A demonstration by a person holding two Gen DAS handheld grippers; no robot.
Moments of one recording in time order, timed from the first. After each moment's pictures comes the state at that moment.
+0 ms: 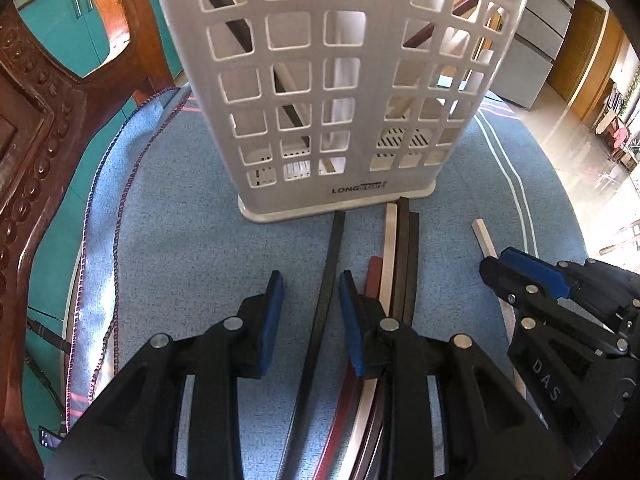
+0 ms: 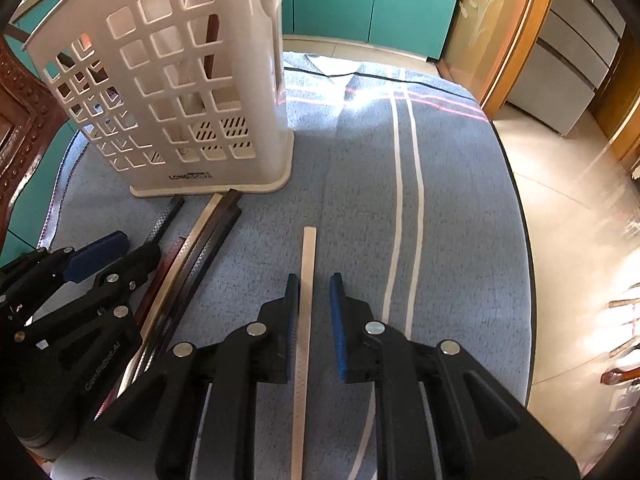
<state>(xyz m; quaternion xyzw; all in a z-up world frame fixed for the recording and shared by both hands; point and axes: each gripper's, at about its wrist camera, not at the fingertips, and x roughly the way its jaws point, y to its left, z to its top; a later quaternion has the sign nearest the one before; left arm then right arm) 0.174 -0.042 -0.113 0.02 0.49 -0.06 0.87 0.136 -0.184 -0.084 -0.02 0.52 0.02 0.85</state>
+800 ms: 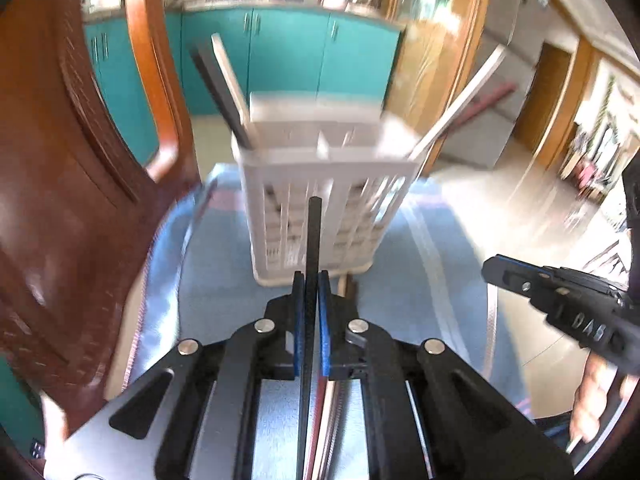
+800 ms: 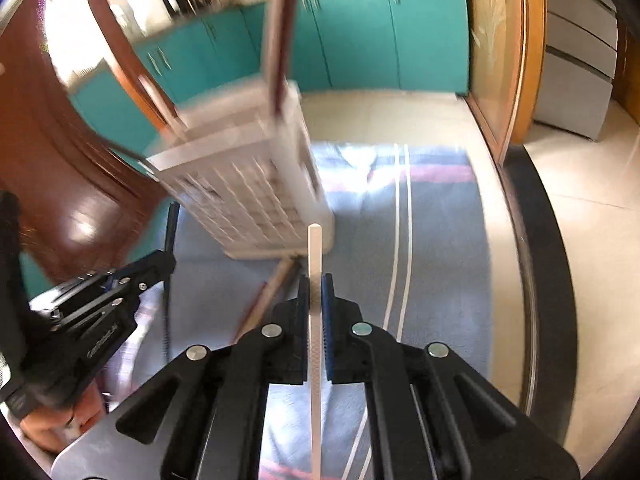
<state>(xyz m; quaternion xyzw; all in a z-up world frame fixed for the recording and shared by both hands) 0.098 -0.023 0.006 -0.03 0.36 -0.11 0.93 0.084 -0.233 0.041 0.10 0.41 0.13 0.90</state>
